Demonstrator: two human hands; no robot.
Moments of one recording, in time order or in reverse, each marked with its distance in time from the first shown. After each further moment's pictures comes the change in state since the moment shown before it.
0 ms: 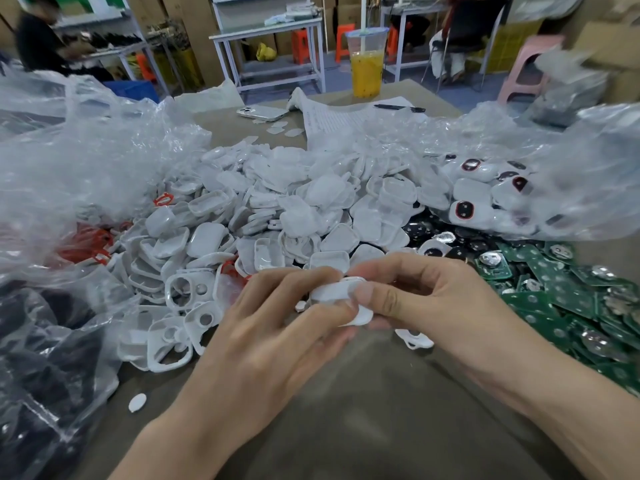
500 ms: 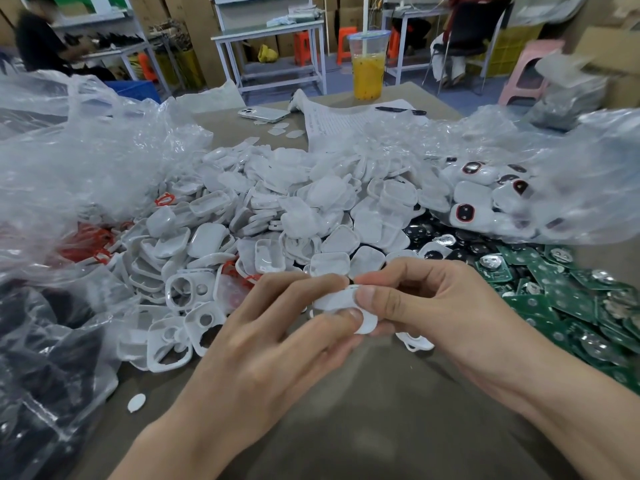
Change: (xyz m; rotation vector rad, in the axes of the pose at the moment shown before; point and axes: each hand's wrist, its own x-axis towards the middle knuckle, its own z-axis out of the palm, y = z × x) left_hand 0.002 0.003 -0.003 -0.002 0.034 0.076; right_hand -0.001 -0.004 -0.001 0.065 -0.020 0.001
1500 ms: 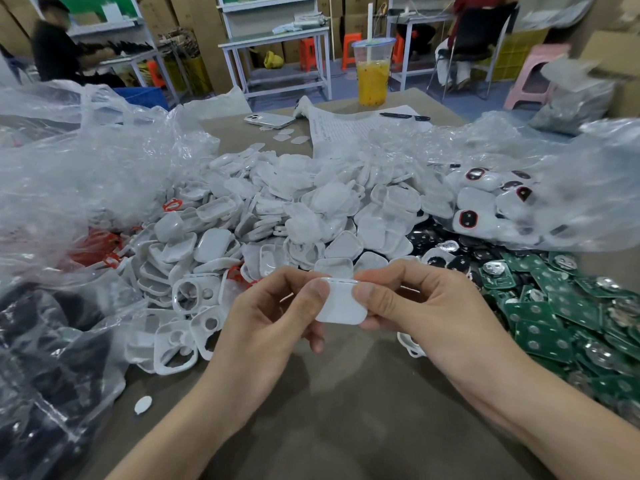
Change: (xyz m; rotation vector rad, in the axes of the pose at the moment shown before) left_hand 0.006 -0.007 0.014 -1.062 0.080 -0.929; right_hand 0.007 0.012 0.010 0.033 0.150 -0.022
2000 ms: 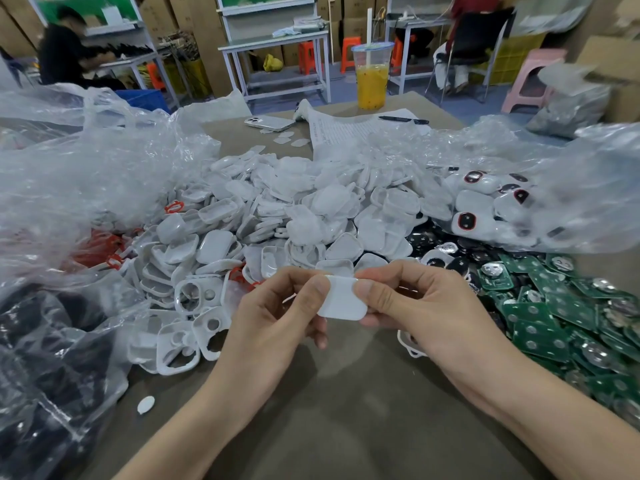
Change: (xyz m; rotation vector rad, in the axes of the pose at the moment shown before) left_hand 0.003 -0.003 0.002 -0.013 -0.005 -0.005; right_hand 0.001 -0.004 0.003 0.016 0.029 0.026
